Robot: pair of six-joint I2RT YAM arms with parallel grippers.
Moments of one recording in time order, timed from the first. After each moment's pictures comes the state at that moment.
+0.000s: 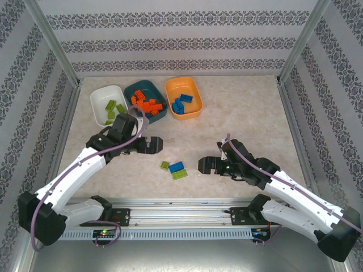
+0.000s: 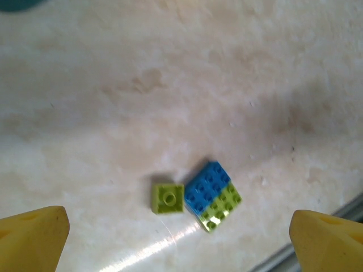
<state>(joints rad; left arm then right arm) -0.49 1.10 0.92 -0.69 0.23 -0.41 0.74 0.83 0.65 -0.69 -0.15 0.76</state>
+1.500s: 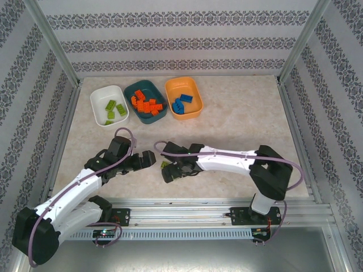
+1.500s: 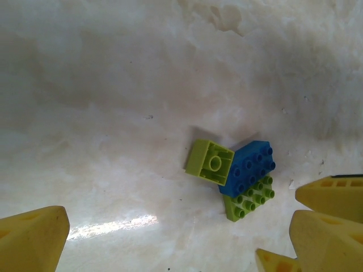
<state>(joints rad) -0.42 0.92 0.54 -0.53 0.24 -0.74 1.06 1.73 1.13 -0.69 -0.01 0.66</state>
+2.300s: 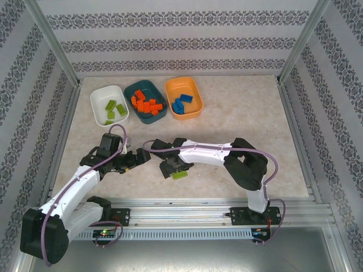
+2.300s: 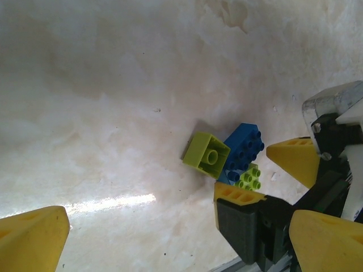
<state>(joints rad) -0.23 0.96 0.55 -0.56 0.46 -0.65 1.04 1.95 1.35 -0.86 0.13 0.61</state>
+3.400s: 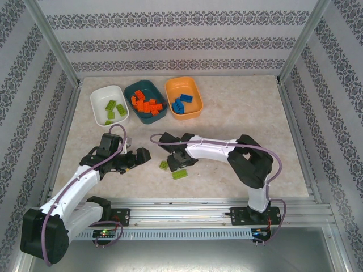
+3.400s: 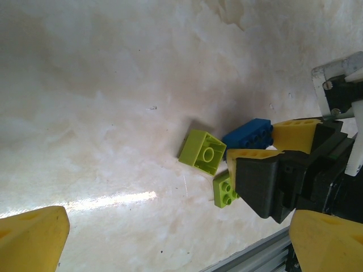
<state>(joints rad) -0.23 0.96 0.55 -0.56 0.48 -0.65 0.95 1.90 1.26 -0.77 0.09 0.58</state>
